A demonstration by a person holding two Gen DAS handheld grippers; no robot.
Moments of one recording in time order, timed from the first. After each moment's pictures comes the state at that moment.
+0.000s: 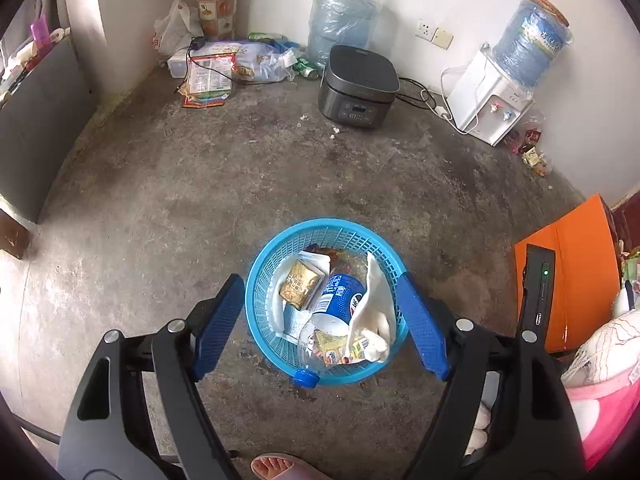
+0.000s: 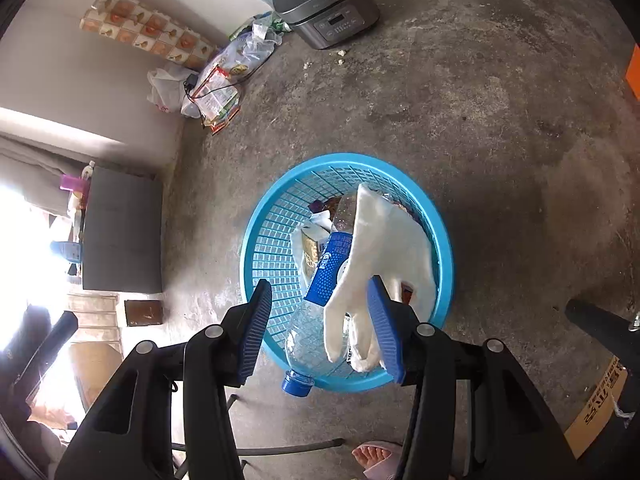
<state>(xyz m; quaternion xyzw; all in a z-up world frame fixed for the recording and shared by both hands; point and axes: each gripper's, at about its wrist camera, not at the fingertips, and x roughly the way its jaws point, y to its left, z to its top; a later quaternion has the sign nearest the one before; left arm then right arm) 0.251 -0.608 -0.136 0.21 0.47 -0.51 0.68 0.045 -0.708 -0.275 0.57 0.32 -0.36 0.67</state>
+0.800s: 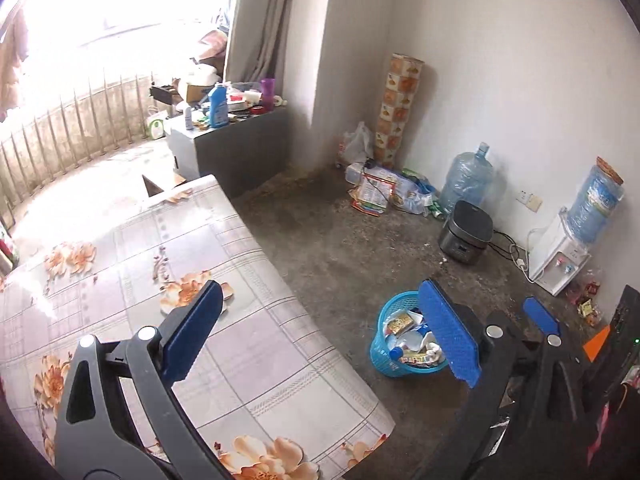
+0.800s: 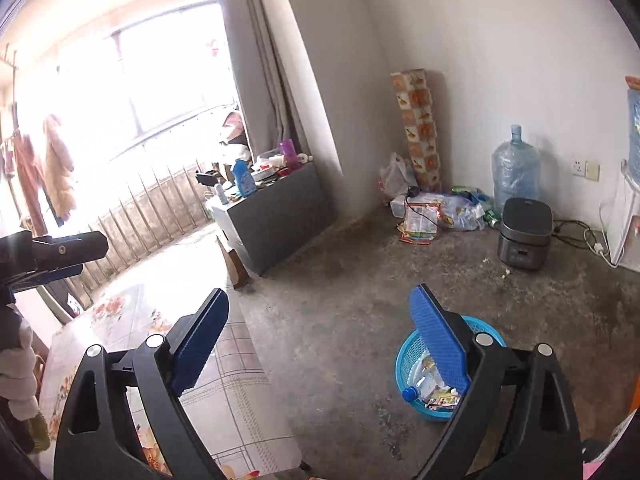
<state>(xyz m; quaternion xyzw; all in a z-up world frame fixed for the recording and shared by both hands) 0.177 -0.253 0.092 0.04 0.34 -0.28 0.90 0.053 -0.441 0.027 0.17 0.21 -0.18 0.95</state>
